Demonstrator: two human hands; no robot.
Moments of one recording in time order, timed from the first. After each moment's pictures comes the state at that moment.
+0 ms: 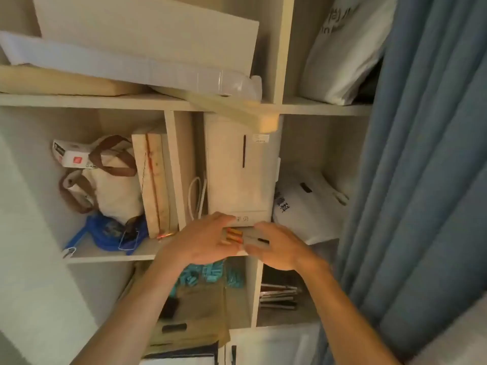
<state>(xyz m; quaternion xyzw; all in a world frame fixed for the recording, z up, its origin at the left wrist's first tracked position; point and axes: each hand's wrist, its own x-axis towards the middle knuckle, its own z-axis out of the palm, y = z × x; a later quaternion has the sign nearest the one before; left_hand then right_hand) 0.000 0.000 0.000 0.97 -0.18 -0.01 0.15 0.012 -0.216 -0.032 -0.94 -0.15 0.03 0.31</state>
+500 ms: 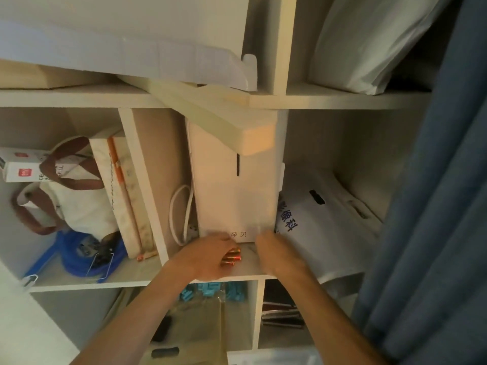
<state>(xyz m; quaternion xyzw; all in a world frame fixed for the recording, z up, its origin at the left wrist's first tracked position) 0.112 -0.007 -0.069 0.97 -0.25 -0.07 0.02 0.099 -0.201 -0.053 -0.99 -0.11 0.04 0.06</state>
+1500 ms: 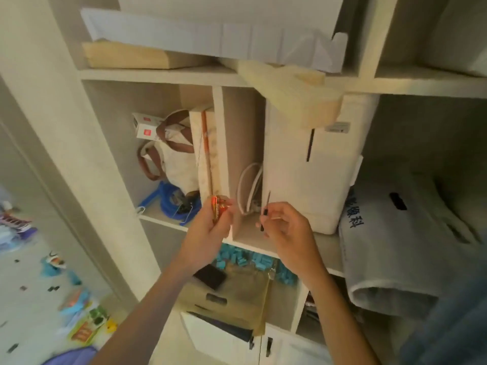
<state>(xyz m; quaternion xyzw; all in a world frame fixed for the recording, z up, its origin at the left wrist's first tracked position) -0.013 0.034 -0.041 0.82 0.01 0.27 0.50 0.058 -0.153 -0.046 -0.73 -0.26 0.03 0.63</state>
